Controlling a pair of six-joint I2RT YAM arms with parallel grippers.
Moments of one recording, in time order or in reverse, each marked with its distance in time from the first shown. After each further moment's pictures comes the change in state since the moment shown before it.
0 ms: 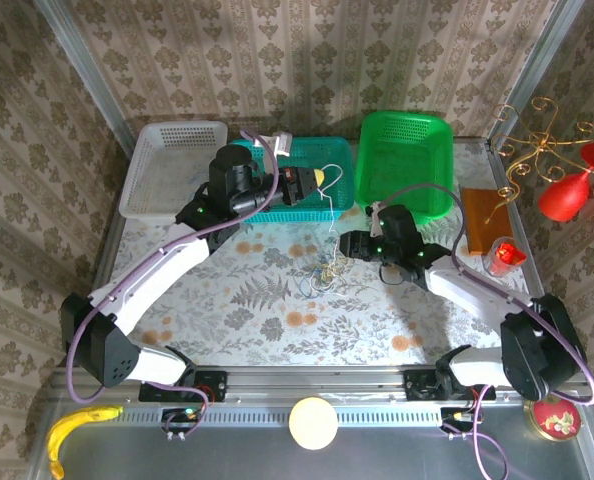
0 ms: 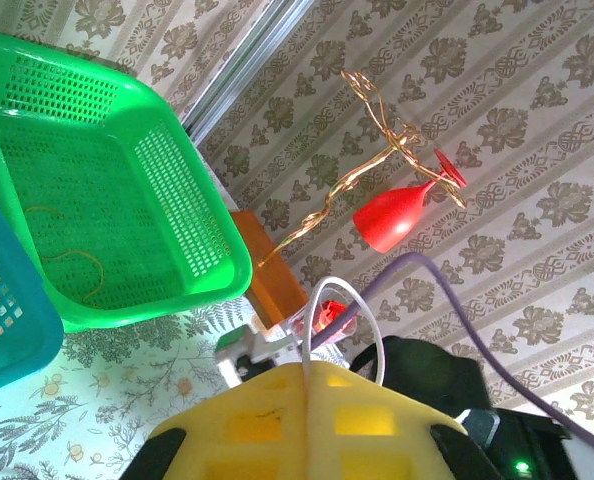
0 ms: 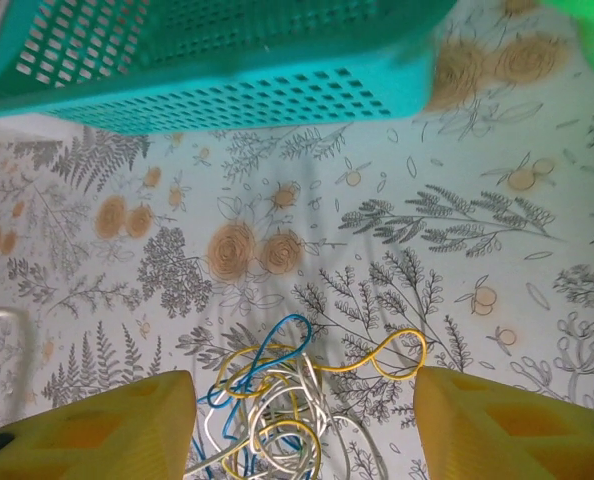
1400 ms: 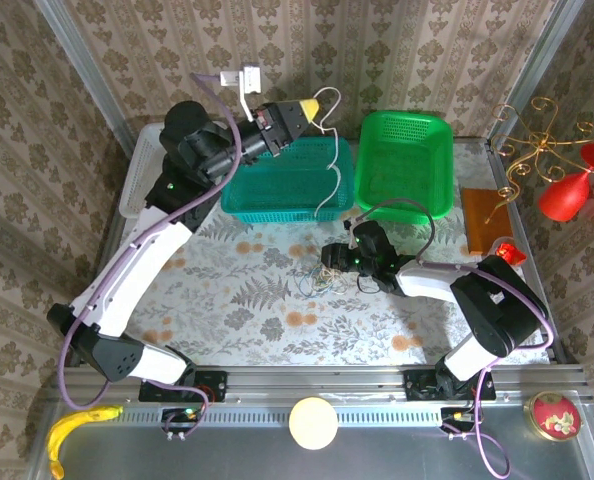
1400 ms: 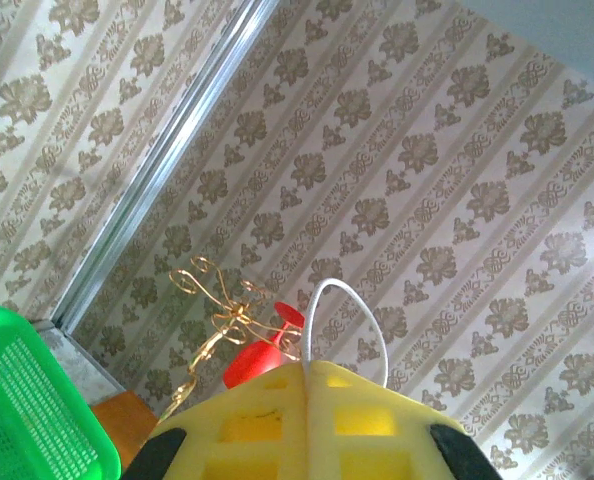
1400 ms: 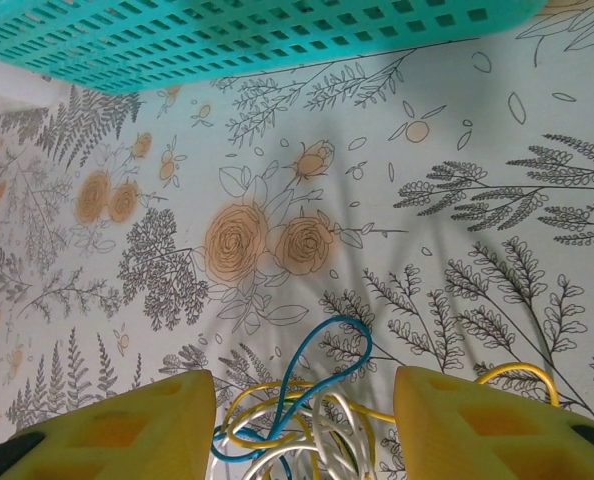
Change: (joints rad) left arm 0.029 0.034 0.389 0.089 0.056 -0.094; right arm 0.108 0.285 -0.094 0.410 0.026 0.099
